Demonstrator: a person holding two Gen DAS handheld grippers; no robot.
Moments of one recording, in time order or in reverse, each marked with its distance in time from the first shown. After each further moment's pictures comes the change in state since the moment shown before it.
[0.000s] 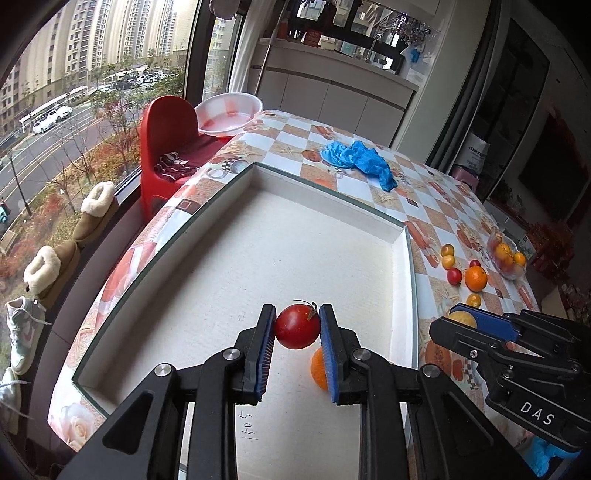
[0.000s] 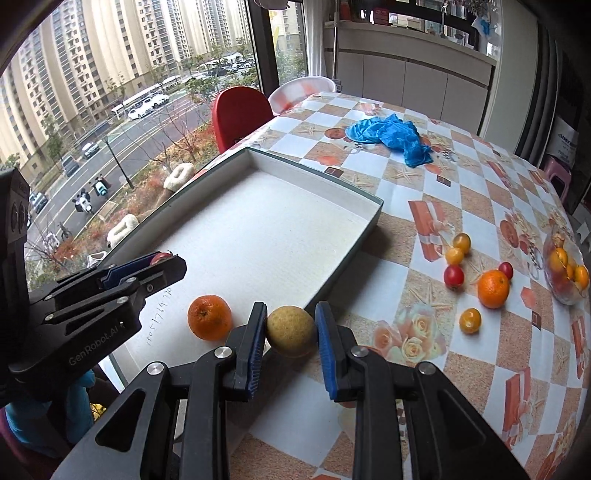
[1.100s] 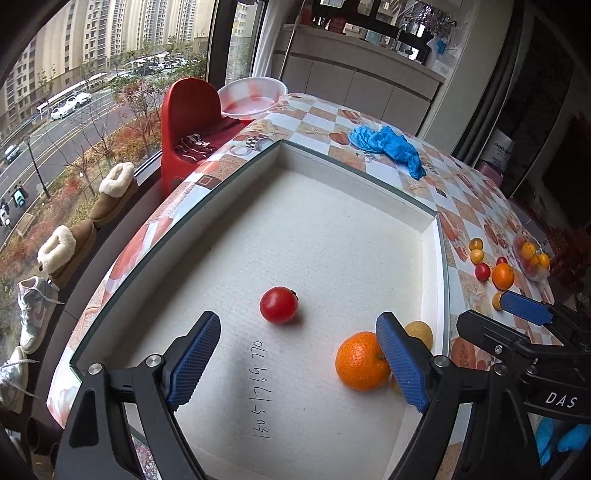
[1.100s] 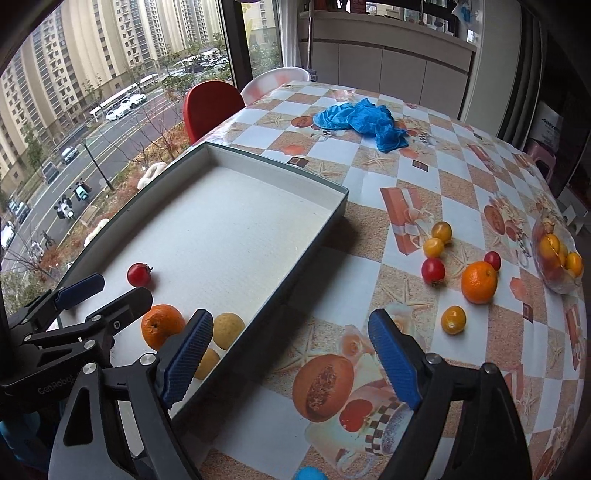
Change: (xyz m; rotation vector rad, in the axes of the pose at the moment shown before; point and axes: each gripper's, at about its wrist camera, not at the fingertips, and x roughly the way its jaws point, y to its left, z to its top) left arm 0.009 0.002 -0.007 -0.031 0.048 0.079; right arm 0.011 -0.043 -0.004 0.087 0.034 -0.093
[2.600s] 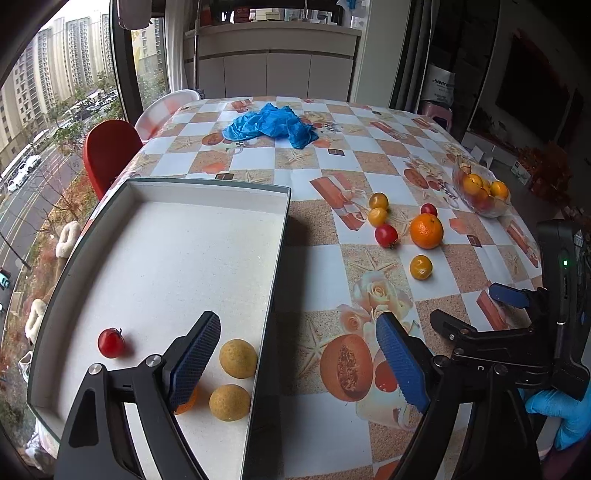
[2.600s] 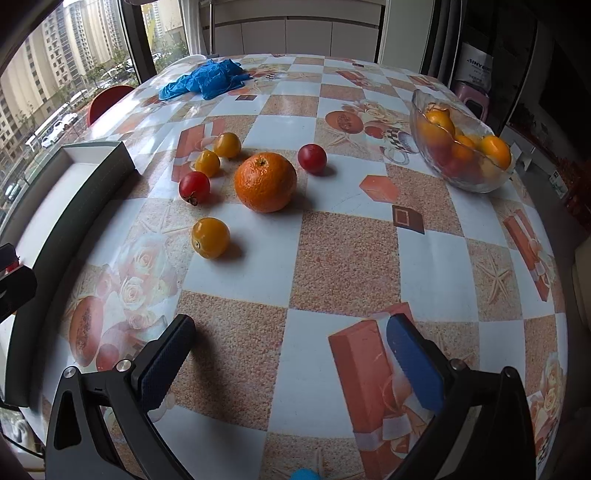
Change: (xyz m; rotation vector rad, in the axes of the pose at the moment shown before) left arm 0.009 -0.140 0.000 0.291 0.065 -0.051; right arm 0.017 -0.145 -0.049 0.180 0.066 -0.189
